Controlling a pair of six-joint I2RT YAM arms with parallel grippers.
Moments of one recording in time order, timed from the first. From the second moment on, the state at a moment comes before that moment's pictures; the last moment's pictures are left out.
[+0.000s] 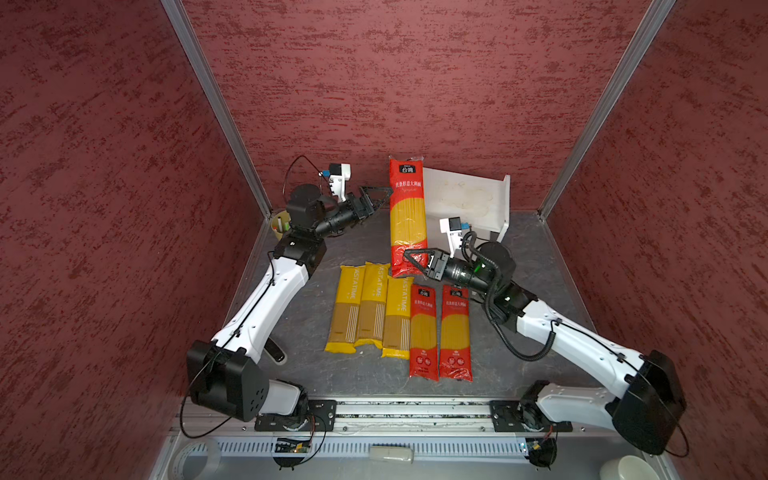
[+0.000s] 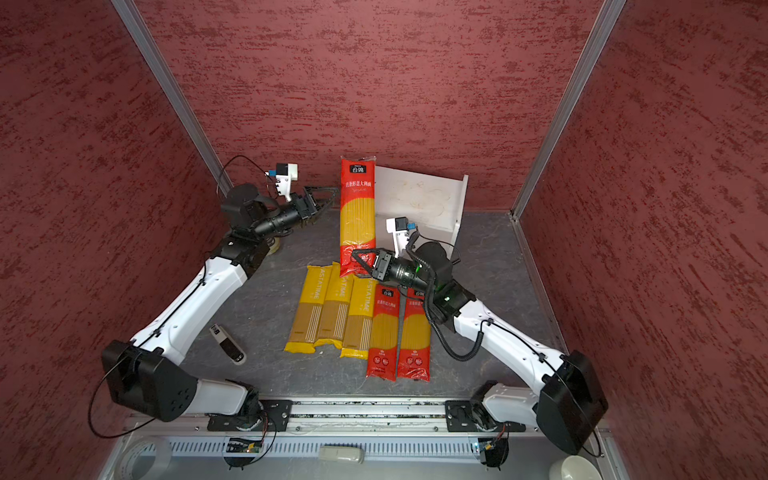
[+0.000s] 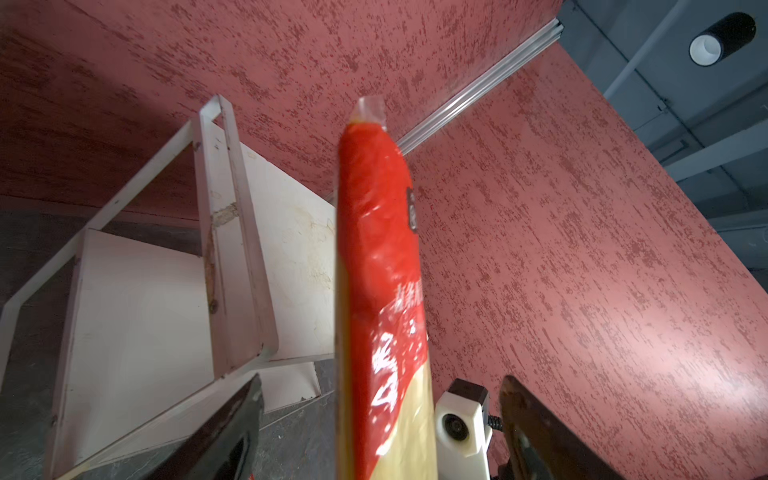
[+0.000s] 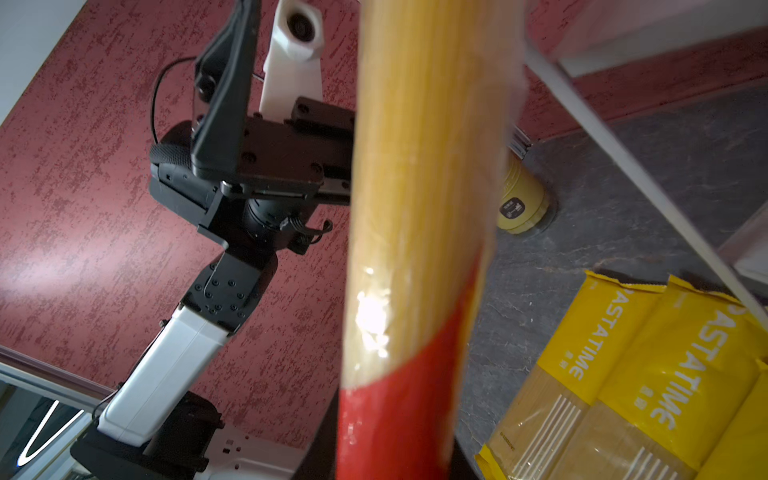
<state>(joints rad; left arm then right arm) -0.26 1.39 1.33 0.10 0.69 -0.97 0.67 1.25 0.97 0.34 -0.45 0.94</state>
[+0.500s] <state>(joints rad) -0.34 1.24 1.17 0.01 0.55 -0.94 0.55 1.50 1.51 -0.13 -0.26 0.98</state>
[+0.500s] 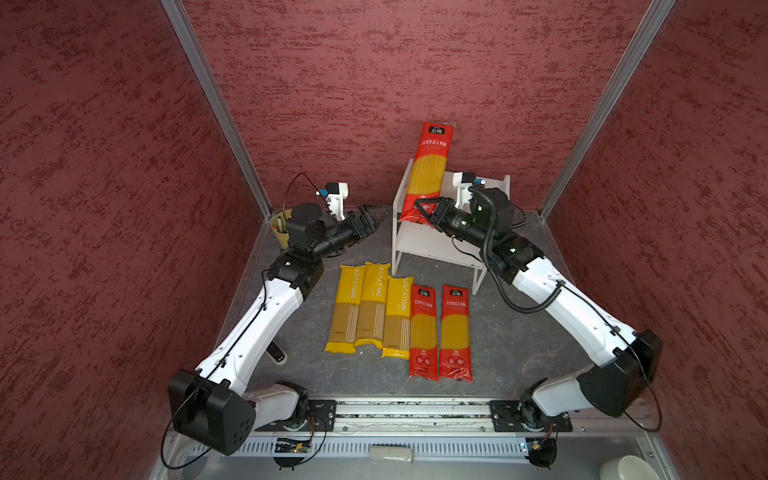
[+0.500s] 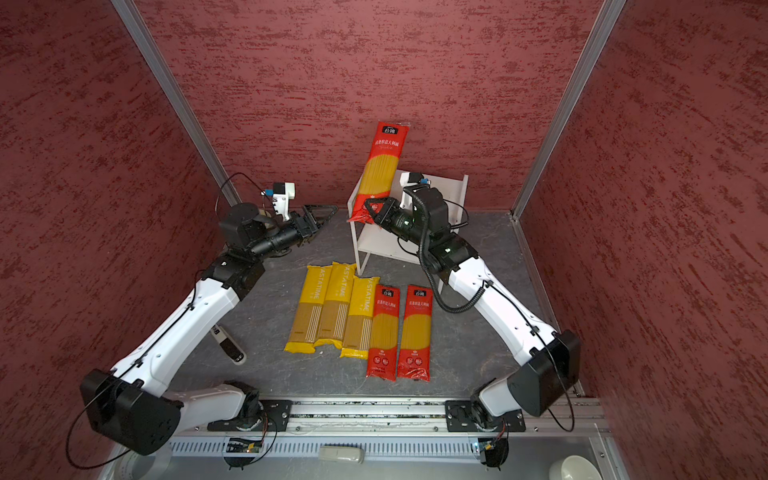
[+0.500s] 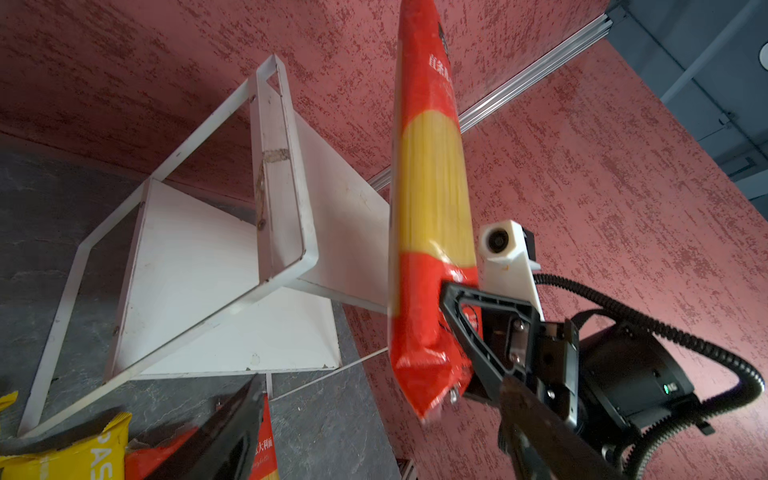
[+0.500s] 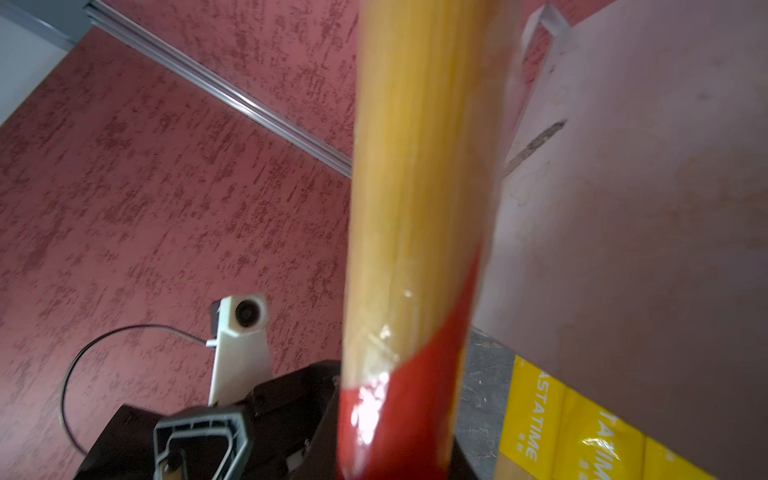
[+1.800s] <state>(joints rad) -0.49 1.21 1.04 0.05 0.38 -0.84 0.53 1.47 1.32 -0.02 -0.31 1.05</state>
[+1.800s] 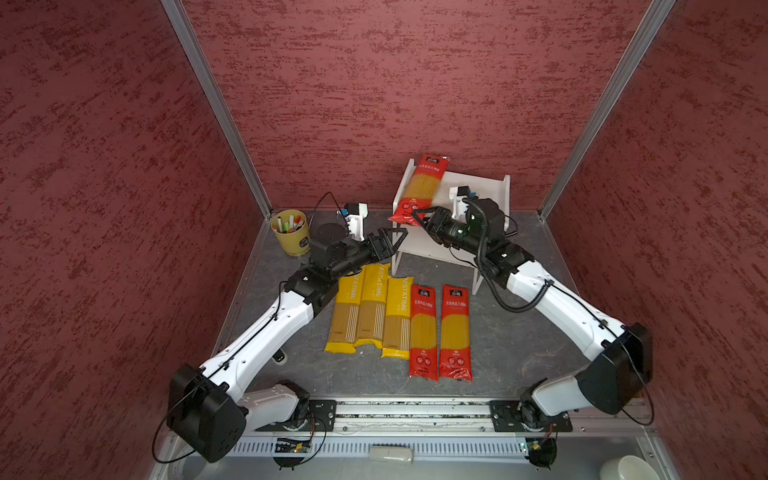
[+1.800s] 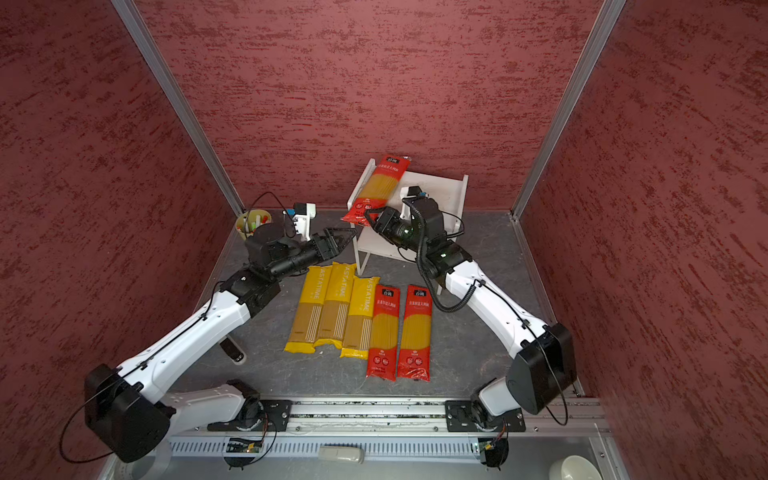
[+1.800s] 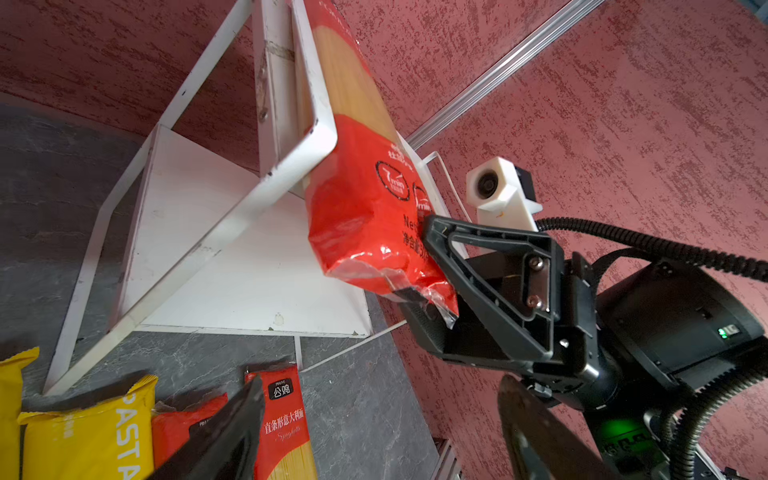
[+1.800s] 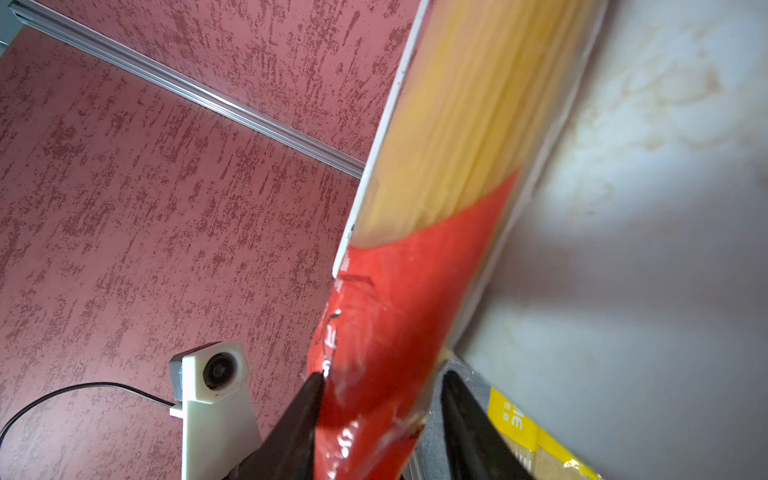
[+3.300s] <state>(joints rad) -0.62 1.10 0.81 0.05 0.14 -0.73 0.57 1.48 1.18 0.36 -0.27 1.28</state>
